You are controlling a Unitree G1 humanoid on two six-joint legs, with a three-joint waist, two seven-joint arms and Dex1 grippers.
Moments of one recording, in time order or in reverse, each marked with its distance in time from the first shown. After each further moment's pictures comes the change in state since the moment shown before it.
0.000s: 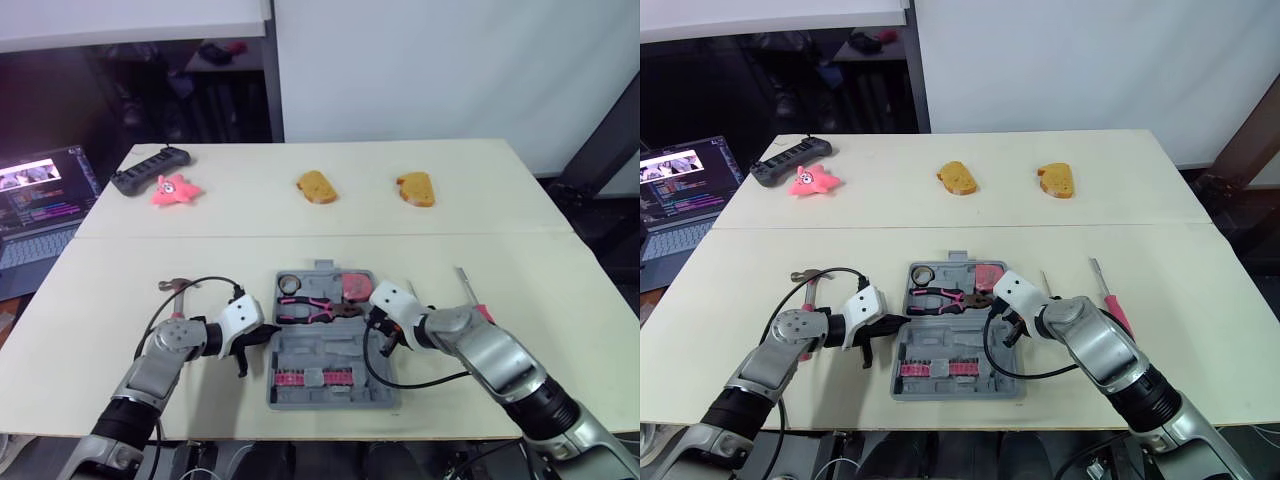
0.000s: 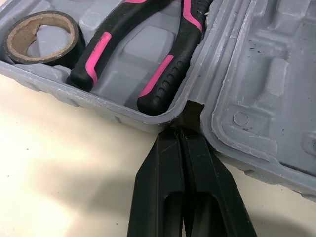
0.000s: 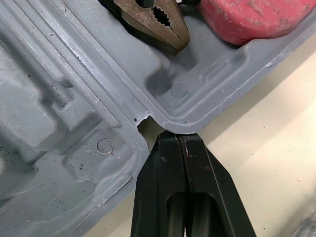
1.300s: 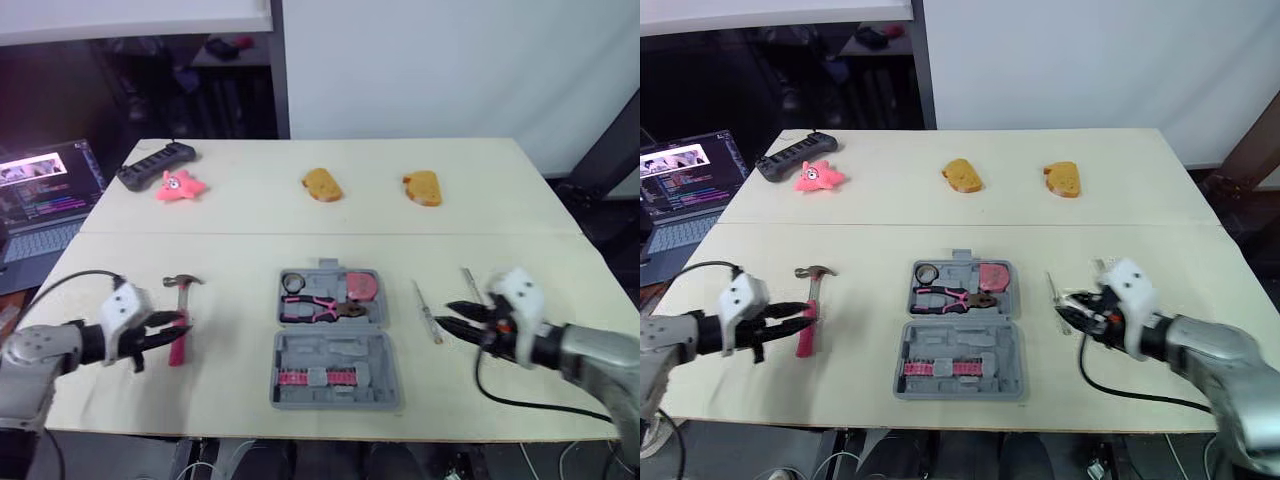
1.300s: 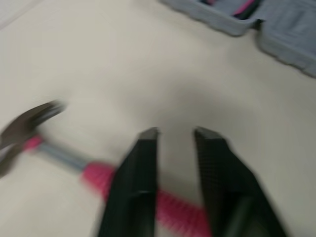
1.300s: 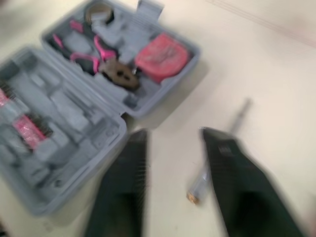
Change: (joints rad) left arm 0.260 0.369 0.466 -0.026 -0.297 0.010 -0.142; right arm 0.572 -0.149 -0.915 -0.316 0.405 -0.236 0.271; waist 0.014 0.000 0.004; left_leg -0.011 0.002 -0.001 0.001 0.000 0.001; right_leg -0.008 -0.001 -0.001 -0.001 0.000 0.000
